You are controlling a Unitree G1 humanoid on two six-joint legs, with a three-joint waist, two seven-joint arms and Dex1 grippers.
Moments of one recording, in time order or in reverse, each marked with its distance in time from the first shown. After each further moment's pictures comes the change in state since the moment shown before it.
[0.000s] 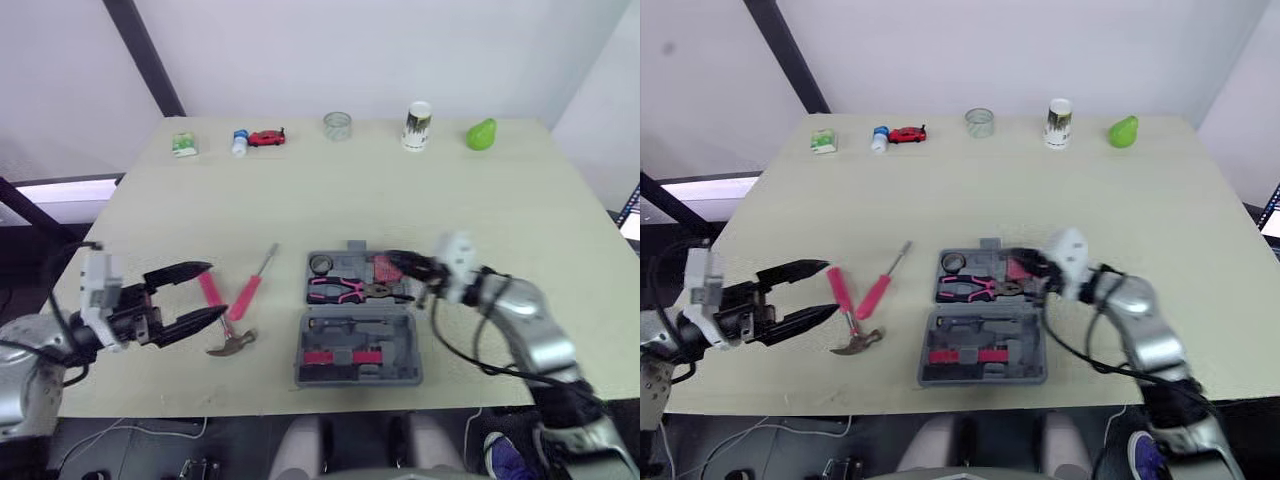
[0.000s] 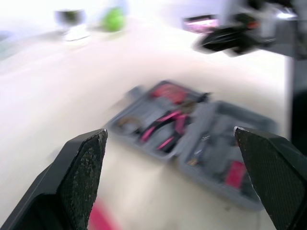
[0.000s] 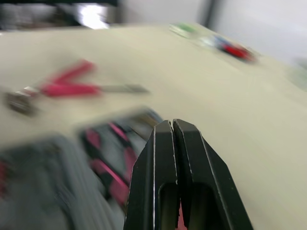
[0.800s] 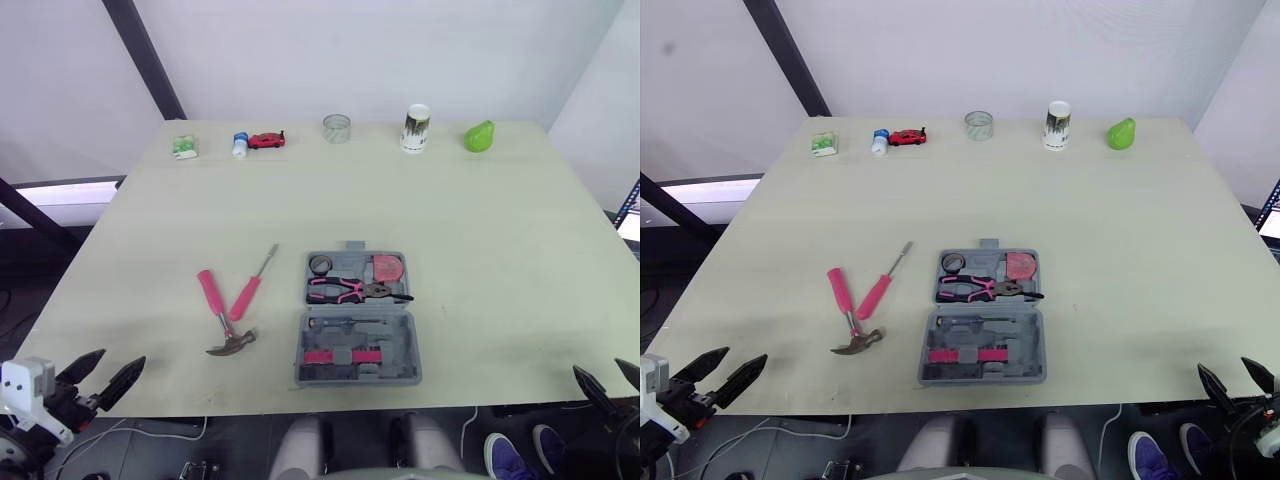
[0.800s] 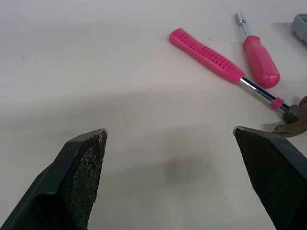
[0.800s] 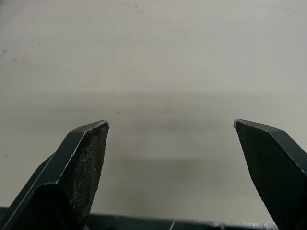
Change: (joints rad) left arm 0.219 -0.176 0.167 0.394 0.160 -0.218 0.227; right arm 0.639 -0.020 -0.587 0.351 0.212 -0.306 0.068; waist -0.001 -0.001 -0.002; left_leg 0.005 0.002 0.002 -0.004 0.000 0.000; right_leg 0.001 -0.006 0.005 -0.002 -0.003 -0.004
